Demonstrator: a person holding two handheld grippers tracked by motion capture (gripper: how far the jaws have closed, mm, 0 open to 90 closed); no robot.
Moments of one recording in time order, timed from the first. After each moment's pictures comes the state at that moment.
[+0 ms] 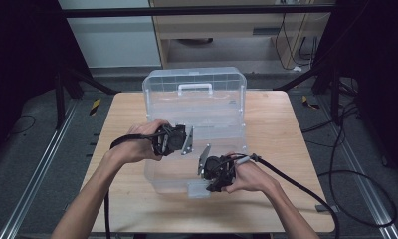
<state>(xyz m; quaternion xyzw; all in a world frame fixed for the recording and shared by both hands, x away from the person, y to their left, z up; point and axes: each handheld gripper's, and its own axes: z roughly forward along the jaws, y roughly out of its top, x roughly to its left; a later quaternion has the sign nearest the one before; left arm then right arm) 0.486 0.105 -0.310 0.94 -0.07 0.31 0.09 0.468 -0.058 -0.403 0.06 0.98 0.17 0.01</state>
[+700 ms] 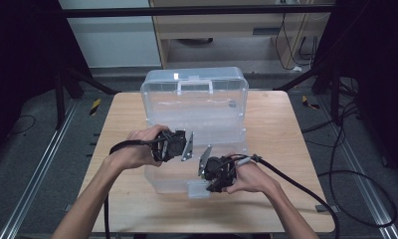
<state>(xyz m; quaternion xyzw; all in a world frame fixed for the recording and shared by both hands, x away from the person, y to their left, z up) 0.474 0.105 -0.314 0.95 -0.07 0.30 0.09 0.467 -0.060 -0.403 0.06 0.98 0.18 0.02</state>
